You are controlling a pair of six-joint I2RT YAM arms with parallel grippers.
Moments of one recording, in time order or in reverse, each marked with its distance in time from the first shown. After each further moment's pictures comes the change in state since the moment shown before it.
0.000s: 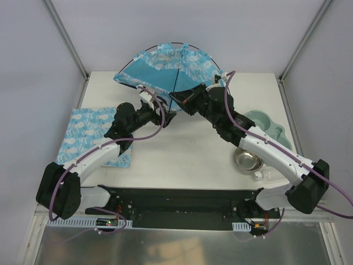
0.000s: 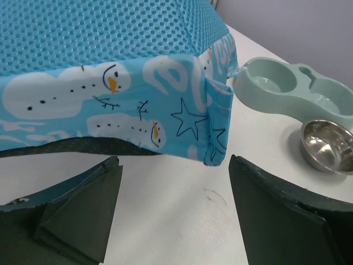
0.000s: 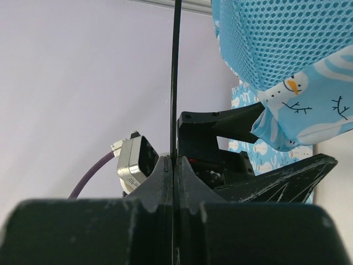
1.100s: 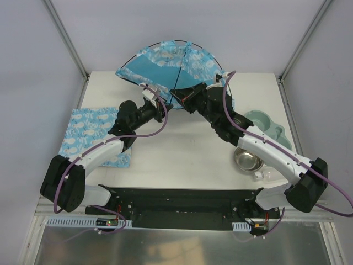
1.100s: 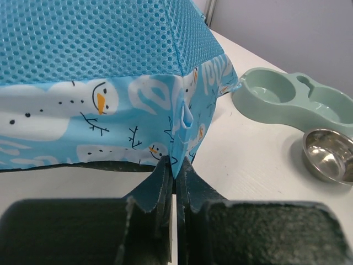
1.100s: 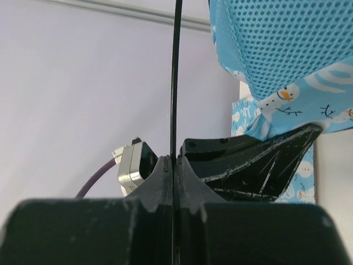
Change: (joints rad) left arm -0.006 0.097 0.026 0.130 0.012 0.003; right arm 0.004 0.016 0.000 0.030 0.049 0.005
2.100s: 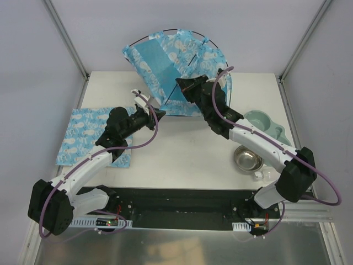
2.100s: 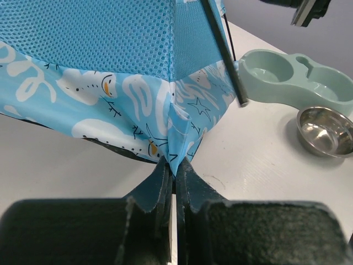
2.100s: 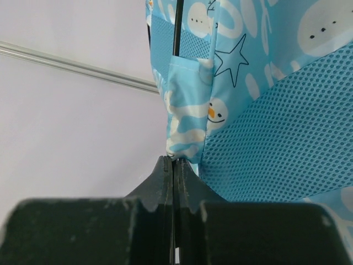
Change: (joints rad) left arm 0.000 -0.241 -0.059 -0.237 -0.013 0.054; right arm -0.051 0.122 0.034 0.148 0.204 -0.139
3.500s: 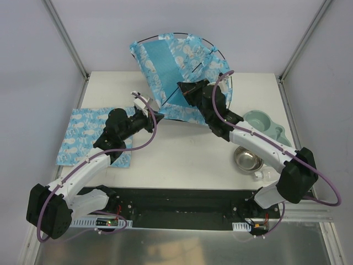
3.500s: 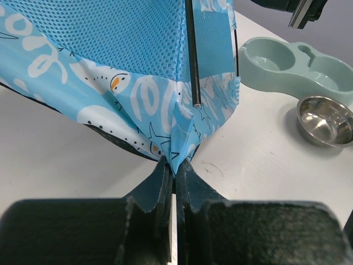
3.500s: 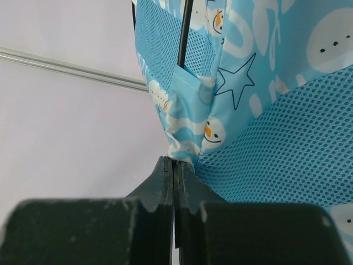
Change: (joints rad) left arm 0.002 -0.041 -0.008 -0.081 -0.003 0.003; right arm -0.008 -0.010 -0.066 0.026 0.004 0.016
